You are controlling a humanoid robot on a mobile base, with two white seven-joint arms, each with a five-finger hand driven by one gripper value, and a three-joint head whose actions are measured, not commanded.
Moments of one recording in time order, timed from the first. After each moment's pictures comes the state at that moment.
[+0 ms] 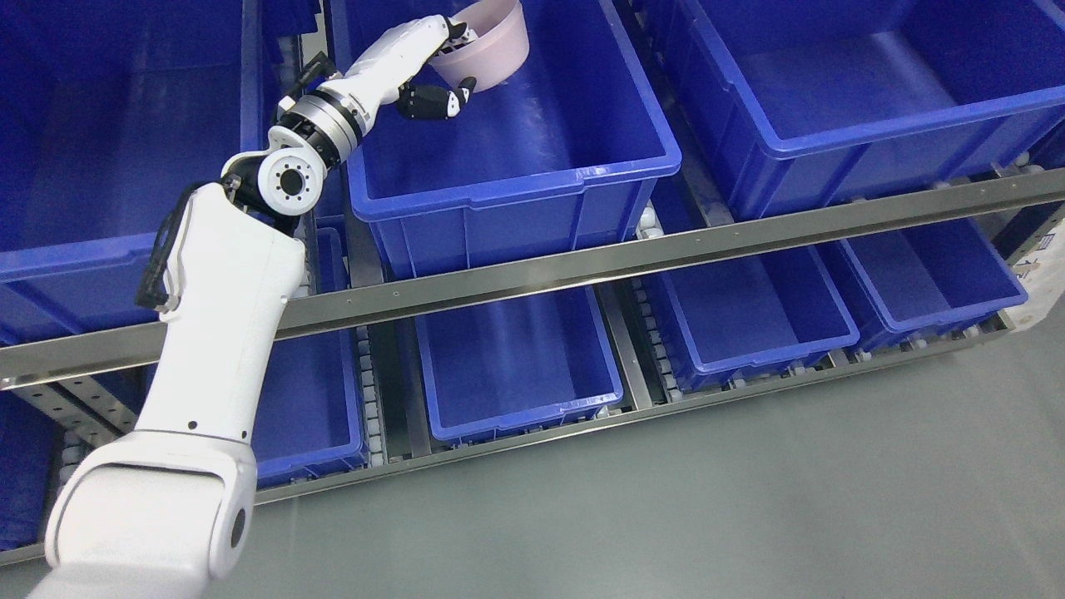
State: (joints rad) left arm -1.10 0.06 -0.09 -0.89 -0.77 -0.30 -0.35; right arm 0.05 0.00 0.00 -0.05 0.00 -0.19 0.00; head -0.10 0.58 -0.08
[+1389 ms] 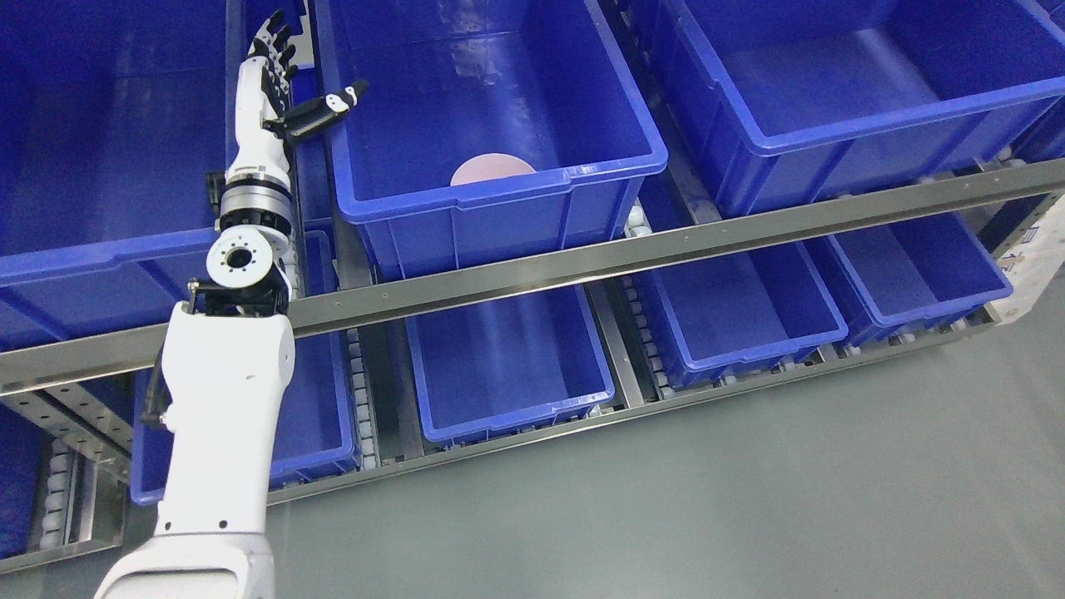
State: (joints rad) left arm -0.81 0.01 0.09 -1.15 -0.05 0.01 0.09; right arm 0.05 0.00 0.00 -0.05 0.00 -0.19 0.00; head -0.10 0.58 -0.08
